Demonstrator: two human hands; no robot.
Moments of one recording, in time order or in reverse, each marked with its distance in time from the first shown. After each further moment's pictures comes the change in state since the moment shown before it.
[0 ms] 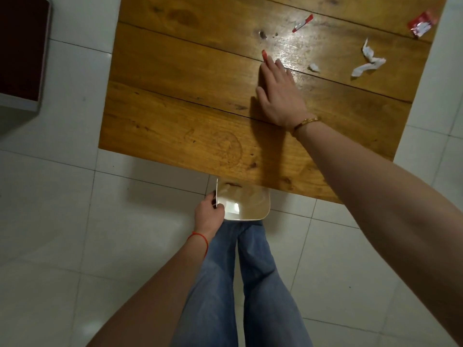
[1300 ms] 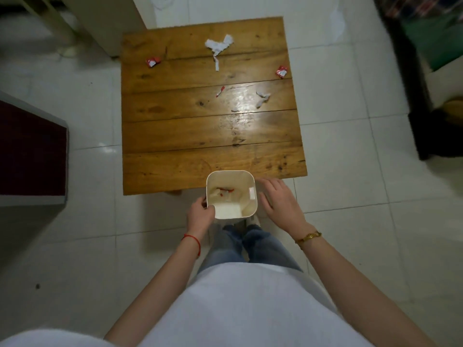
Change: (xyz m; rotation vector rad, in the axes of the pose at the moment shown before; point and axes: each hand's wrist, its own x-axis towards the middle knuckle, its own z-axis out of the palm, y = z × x) left_hand -0.184 0.072 -0.052 0.173 -0.004 0.259; right_hand -0.363 -0.058 -0.052 0.328 0.331 0.188
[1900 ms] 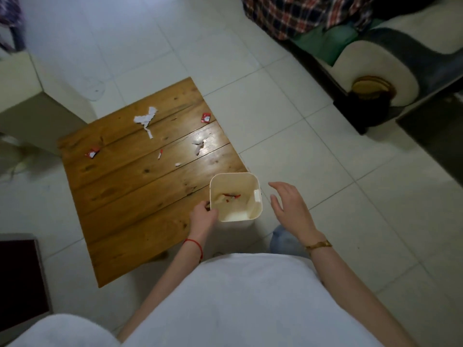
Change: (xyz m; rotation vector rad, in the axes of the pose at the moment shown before) left_hand -0.021 0.147 0.082 0.240 -0.175 0.260; right_hand -0.057 0.080 -0.101 0.106 0.386 0.379
